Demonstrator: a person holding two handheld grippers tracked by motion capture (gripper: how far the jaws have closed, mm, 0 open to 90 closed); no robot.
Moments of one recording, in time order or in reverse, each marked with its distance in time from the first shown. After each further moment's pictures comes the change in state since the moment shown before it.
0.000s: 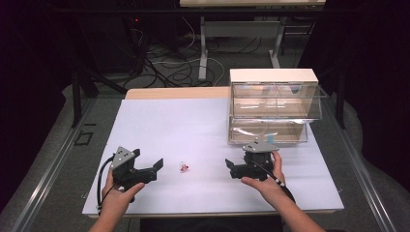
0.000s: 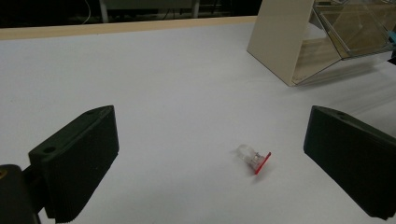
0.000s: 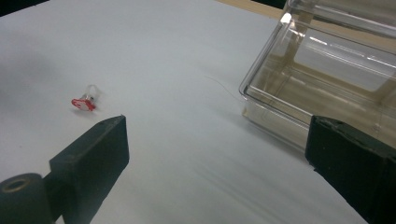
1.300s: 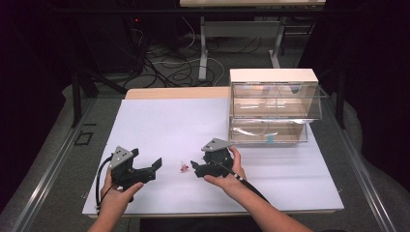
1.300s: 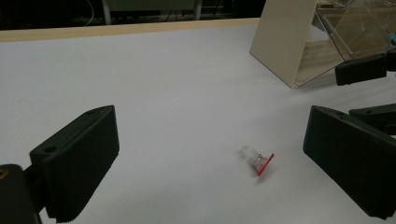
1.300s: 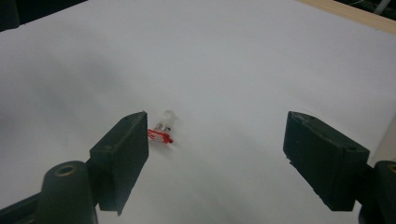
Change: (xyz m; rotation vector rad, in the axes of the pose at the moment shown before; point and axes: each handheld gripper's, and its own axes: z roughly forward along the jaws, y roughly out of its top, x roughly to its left) left arm 0.002 0.001 -0.003 -0.006 0.010 0.001; right arm 0.073 0.025 0.067 0.065 0.155 -0.072
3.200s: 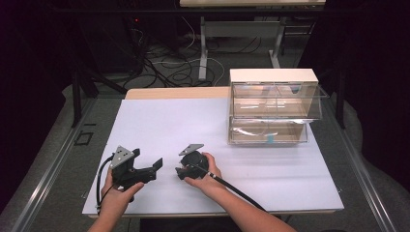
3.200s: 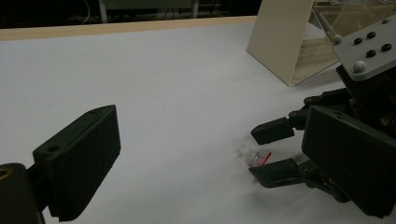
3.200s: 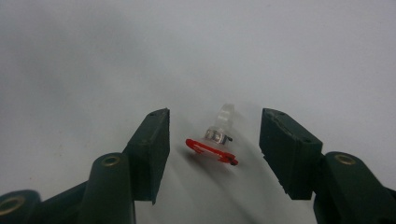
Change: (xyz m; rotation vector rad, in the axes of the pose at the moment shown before) left arm -0.001 0.000 0.002 0.006 -0.016 -0.001; right arm 0.027 -0.007 0.077 0.177 0.084 -0.012
